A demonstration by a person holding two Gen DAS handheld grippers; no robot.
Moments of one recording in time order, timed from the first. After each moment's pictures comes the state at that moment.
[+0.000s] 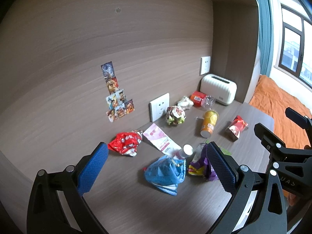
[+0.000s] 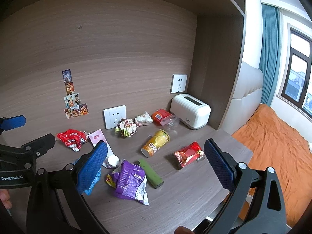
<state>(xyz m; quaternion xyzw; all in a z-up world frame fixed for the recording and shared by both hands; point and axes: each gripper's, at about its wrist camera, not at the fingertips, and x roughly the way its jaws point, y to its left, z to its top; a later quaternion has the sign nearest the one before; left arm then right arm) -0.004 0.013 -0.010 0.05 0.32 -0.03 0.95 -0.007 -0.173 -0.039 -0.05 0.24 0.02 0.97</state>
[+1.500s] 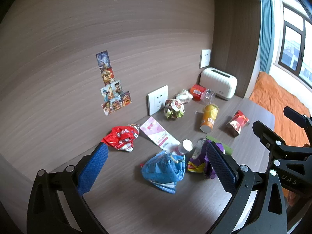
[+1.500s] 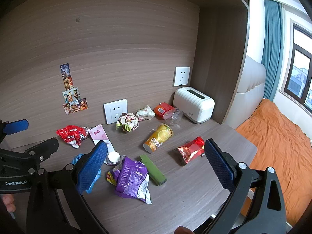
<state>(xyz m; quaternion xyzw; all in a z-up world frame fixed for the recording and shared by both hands) 0.012 0.015 -0.022 0.04 0.34 -0.04 0.94 0.002 -0.173 -0.048 -0.05 0.27 0.03 0.96</state>
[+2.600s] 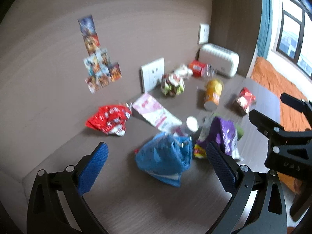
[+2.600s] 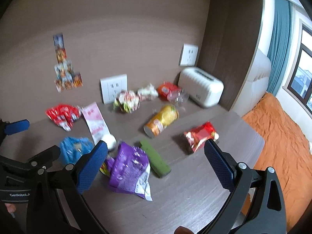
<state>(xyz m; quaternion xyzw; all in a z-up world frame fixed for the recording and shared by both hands) 0.038 0.015 -0.089 0.05 0.40 -0.06 0.91 0.041 -0.164 -0.097 -0.07 0.34 0.03 0.94</state>
